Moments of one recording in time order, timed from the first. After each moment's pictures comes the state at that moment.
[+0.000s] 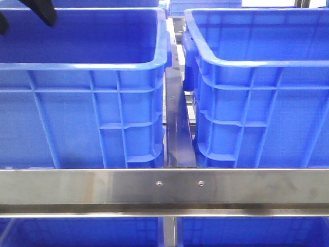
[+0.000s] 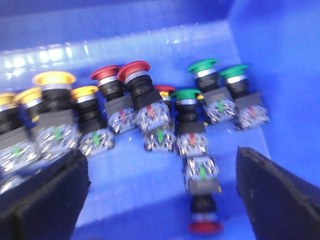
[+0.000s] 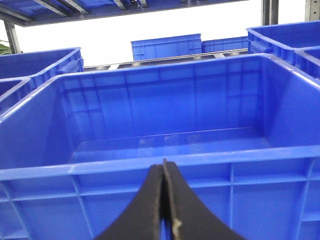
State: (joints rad) left arm -0.25 1.46 -1.24 -0.18 0.70 0.04; right arm 0.01 -0.01 0.03 -0.03 -0.07 0.15
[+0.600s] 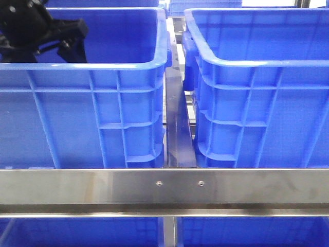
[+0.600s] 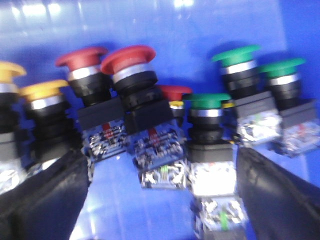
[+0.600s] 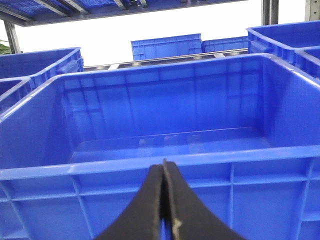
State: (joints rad) left arm -0.25 1.76 -1.35 -0.23 0.66 0.04; right arm 0.01 -0.01 0.03 -0.03 -0.07 0.15
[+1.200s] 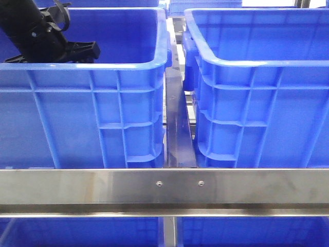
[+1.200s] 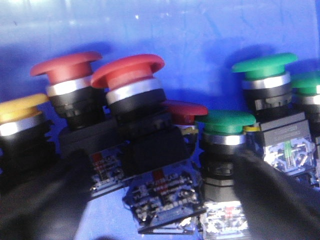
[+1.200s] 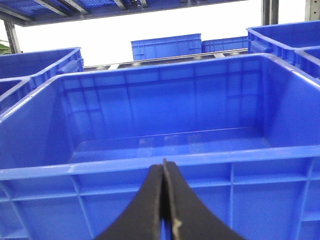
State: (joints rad) left arm -0.25 1.88 -1.40 -0.26 0.64 0.04; right arm 0.01 -0.01 0.03 -0.03 -0.07 0.15
